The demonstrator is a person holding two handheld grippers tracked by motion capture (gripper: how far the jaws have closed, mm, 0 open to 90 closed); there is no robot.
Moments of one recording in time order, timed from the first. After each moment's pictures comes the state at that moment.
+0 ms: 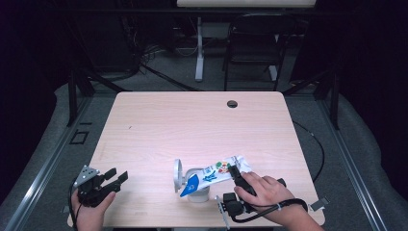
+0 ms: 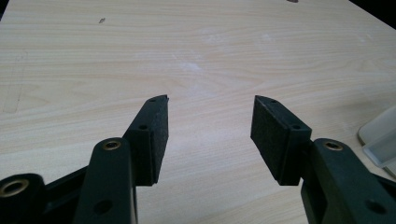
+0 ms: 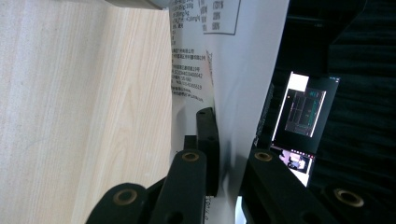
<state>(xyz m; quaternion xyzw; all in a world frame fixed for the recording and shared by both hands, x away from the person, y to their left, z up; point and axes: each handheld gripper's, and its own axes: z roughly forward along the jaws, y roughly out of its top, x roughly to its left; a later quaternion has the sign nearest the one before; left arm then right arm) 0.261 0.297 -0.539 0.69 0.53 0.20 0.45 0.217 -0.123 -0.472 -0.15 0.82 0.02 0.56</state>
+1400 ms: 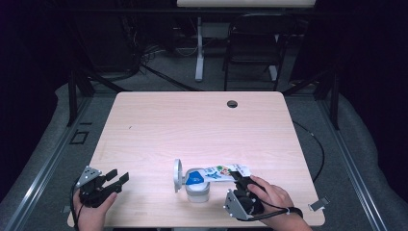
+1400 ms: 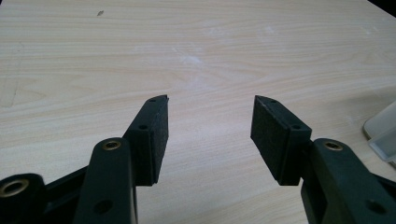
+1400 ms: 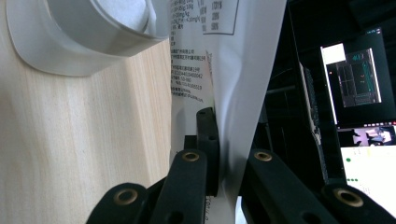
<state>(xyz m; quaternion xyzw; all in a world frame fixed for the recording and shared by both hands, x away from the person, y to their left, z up) 0.262 0.295 -0.544 0.69 0.54 0.20 0.44 0.218 -0.144 -0.481 0.00 0.85 0.19 0.50</state>
